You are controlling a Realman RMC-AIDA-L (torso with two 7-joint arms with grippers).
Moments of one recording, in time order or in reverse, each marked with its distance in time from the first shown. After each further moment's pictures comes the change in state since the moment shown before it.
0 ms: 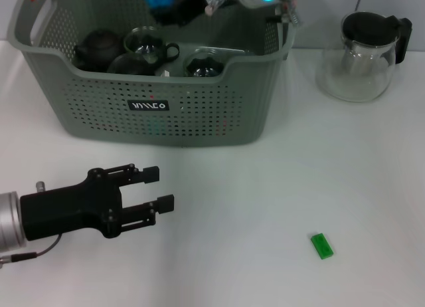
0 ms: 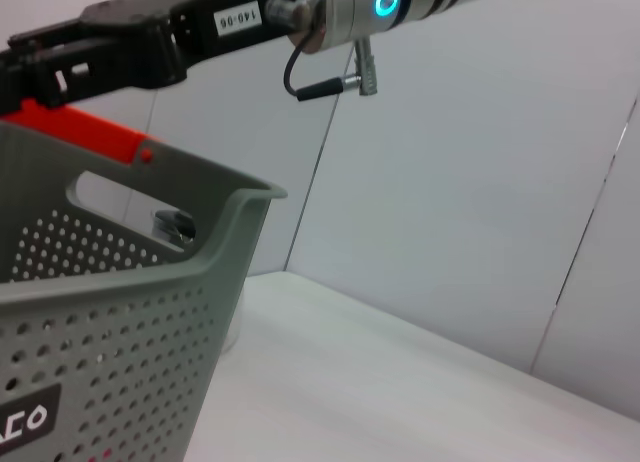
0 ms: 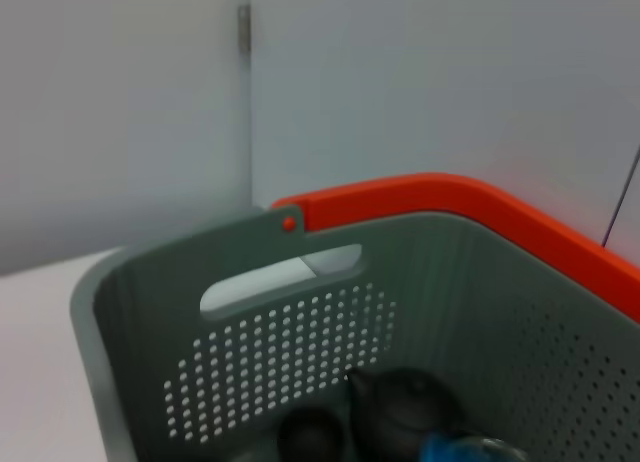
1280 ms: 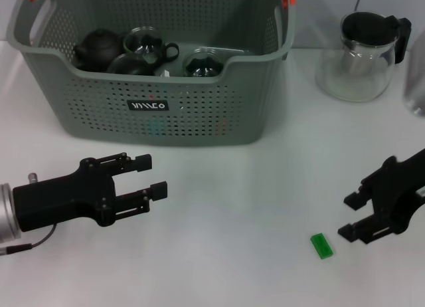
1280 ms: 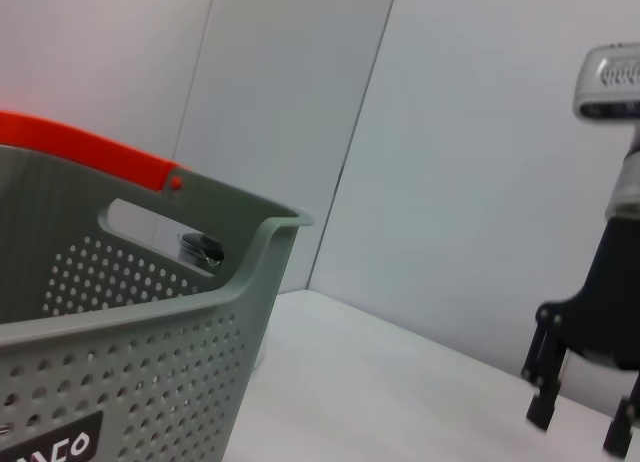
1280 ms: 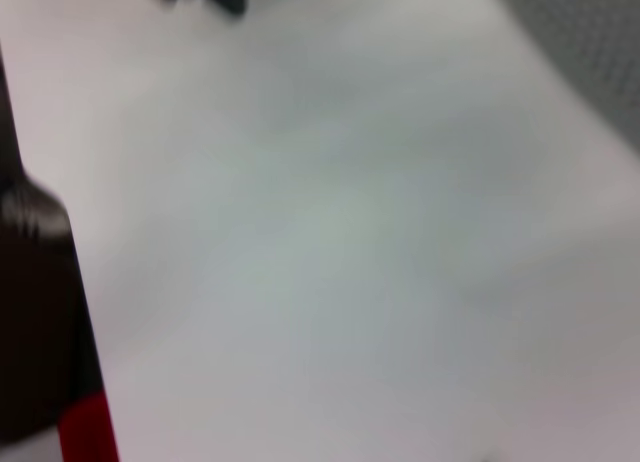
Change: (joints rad) left arm -0.004 0.009 -0.020 0.000 -0.024 -0.006 0.000; right arm -0.596 -0.010 0.088 -0.828 -0.332 -1.134 0.036
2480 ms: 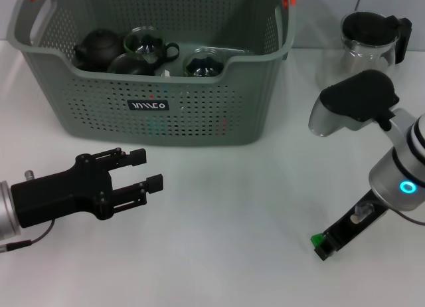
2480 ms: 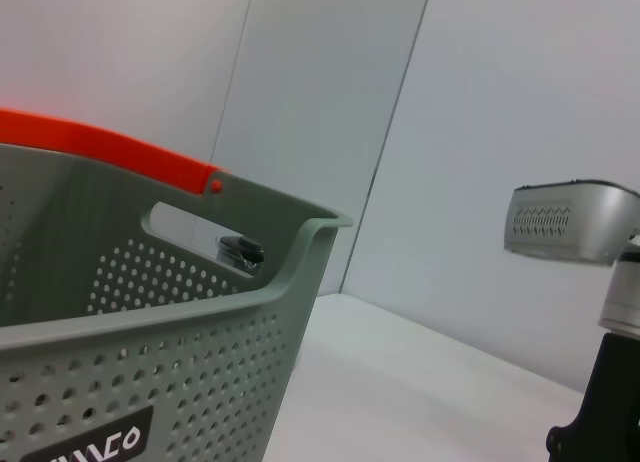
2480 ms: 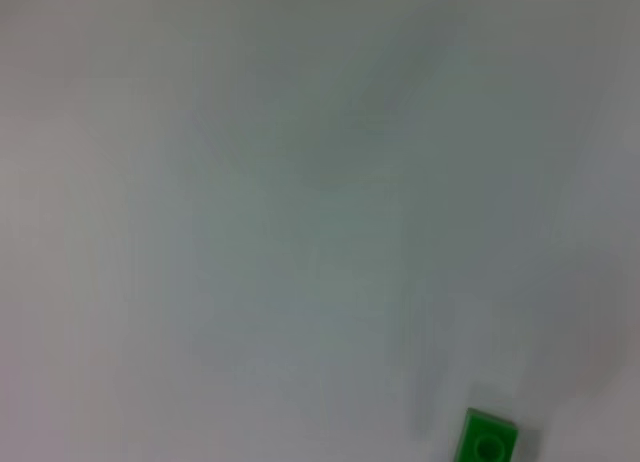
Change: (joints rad) left arm -0.002 -0.002 -0.026 -0.012 0.000 -0.037 0.017; right arm 0.065 0.011 -0.372 0.268 -0.112 0.296 0.676
